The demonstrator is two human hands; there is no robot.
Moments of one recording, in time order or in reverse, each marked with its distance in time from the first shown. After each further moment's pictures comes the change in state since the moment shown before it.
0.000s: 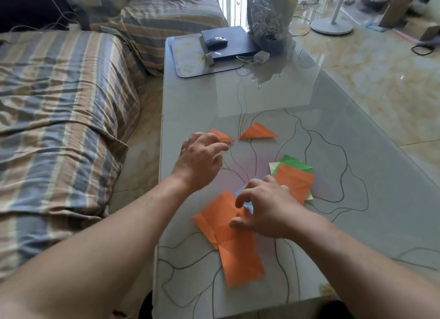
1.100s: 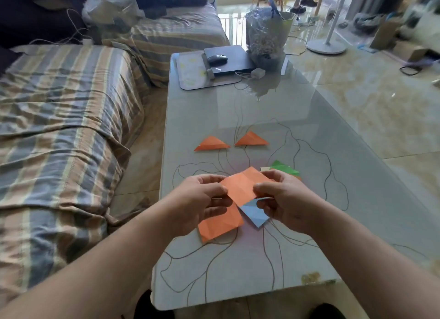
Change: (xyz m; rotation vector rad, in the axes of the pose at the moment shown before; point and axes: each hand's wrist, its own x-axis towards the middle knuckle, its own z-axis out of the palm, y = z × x) left_hand -0.076 0.101 -0.095 -1.341 -0.406 -0.924; right_hand -0.041 0.020 -0.025 1.532 0.078 0.330
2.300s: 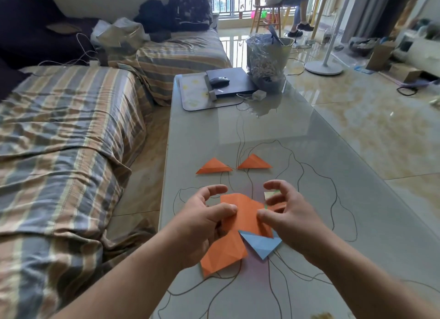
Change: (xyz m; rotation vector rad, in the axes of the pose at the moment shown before) left_hand -0.007 0.017 0.010 -0.150 0.010 0.113; right_hand -0.016 -0.021 0.005 -0.672 0.227 -0.332
